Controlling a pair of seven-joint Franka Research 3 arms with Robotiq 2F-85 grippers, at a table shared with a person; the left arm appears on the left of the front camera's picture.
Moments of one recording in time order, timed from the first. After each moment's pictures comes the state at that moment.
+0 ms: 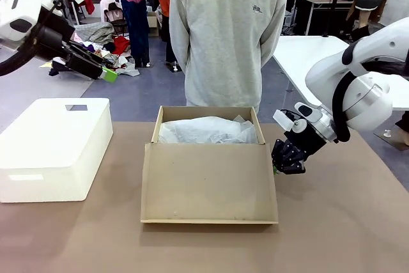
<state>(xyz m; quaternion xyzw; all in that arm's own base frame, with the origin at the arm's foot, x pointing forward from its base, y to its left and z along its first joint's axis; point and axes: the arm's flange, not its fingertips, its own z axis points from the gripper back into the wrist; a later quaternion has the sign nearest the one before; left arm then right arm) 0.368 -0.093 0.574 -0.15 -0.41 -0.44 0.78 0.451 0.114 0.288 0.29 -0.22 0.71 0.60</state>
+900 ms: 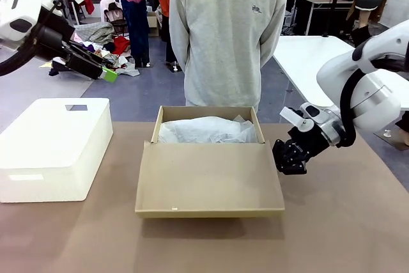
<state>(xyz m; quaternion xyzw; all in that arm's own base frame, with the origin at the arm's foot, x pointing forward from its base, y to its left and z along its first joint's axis) 0.368 -0.093 0.574 -0.15 -0.41 -0.44 0.78 0.444 0.105 0.289 0.38 -0.27 0.68 0.57</state>
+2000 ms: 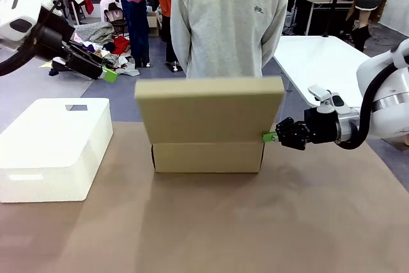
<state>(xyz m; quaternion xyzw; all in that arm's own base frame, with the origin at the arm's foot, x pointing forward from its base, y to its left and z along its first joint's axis) 0.368 -0.093 0.574 -0.15 -0.41 -0.44 0.78 0.460 0.076 0.305 0.48 -0.44 0.50 0.57</state>
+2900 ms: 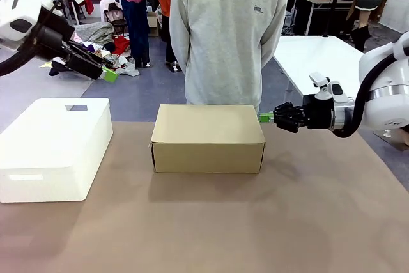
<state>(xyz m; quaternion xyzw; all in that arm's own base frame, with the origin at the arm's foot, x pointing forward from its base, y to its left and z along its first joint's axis) 0.368 -0.093 0.574 -0.15 -0.41 -0.44 0.78 0.494 0.075 0.318 0.45 -0.48 0.48 0.58</state>
